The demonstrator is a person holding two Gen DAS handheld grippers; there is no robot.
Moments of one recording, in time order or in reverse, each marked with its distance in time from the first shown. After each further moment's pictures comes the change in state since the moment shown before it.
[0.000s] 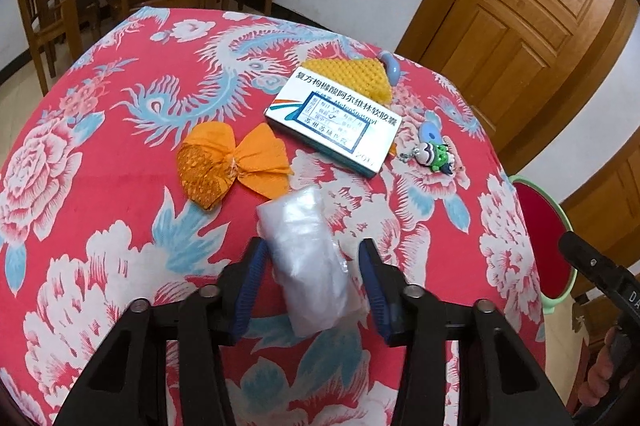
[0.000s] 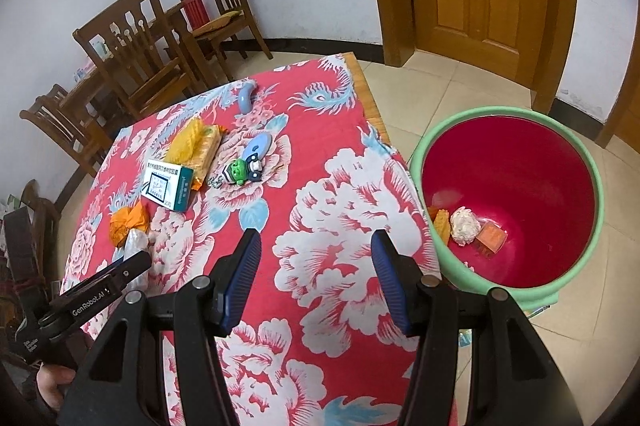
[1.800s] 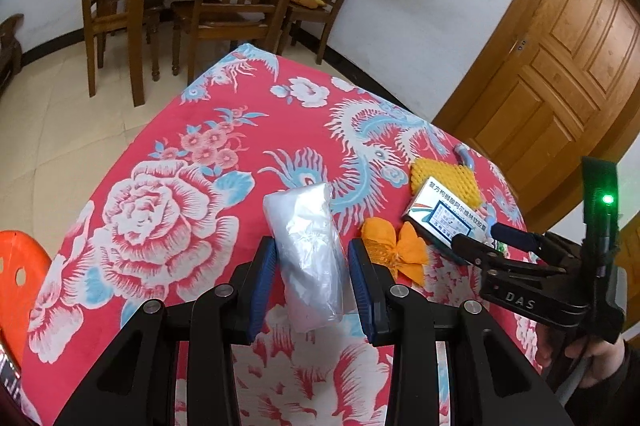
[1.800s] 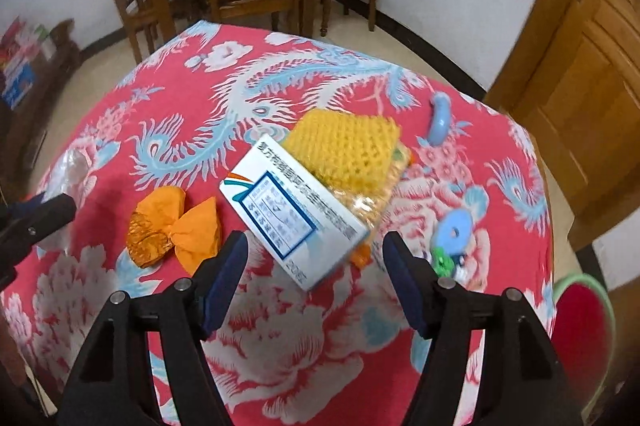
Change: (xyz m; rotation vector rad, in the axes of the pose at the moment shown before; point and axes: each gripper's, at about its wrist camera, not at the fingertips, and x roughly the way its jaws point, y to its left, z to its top) left arm -0.054 0.110 0.031 -0.167 -0.159 0.060; right arm 0.120 0.188 0.034 -0.564 0.129 0.025
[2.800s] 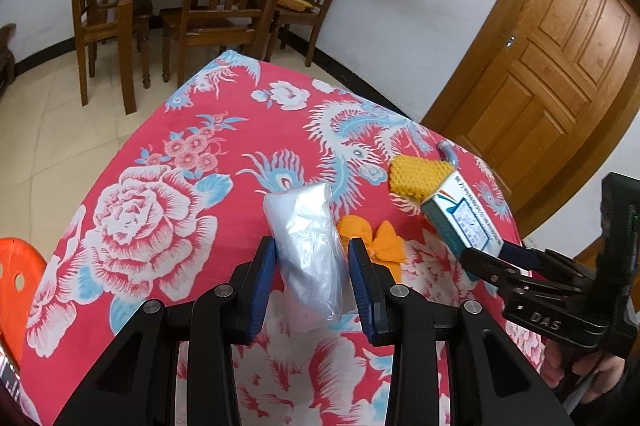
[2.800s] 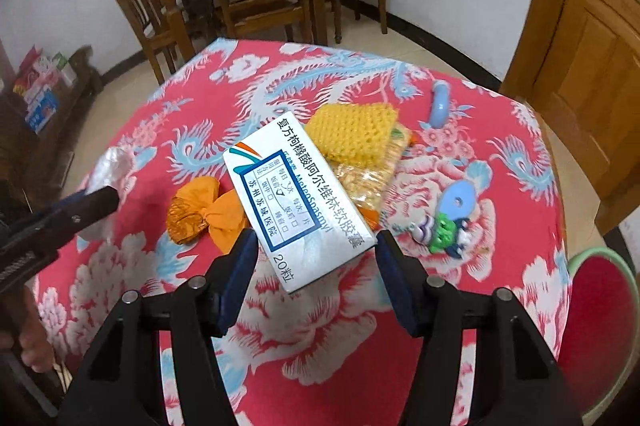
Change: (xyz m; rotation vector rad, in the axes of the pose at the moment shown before) left arm -0.007 -0.020 -0.002 0.039 -0.008 -0.022; right arm -0.035 -0.017 -0.026 0.100 -0.048 0.121
